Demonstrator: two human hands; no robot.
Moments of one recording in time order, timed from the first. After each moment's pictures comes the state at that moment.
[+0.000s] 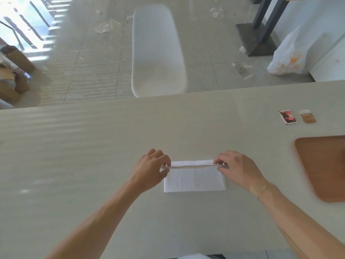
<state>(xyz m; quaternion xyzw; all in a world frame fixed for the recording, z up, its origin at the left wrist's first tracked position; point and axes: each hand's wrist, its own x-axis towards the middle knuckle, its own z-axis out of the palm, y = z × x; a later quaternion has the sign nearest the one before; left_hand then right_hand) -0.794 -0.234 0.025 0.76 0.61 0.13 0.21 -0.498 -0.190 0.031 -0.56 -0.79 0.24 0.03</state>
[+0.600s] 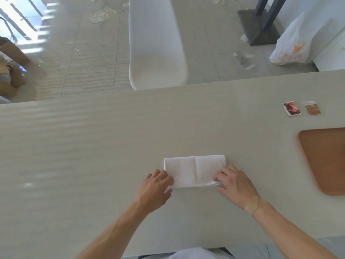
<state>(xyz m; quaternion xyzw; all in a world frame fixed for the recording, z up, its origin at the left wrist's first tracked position) -0.779 -0.293 -0.041 0.78 0.60 0.03 0.19 -0.490 -0.244 -0.031 -0.52 -0.83 0.18 -0.06</state>
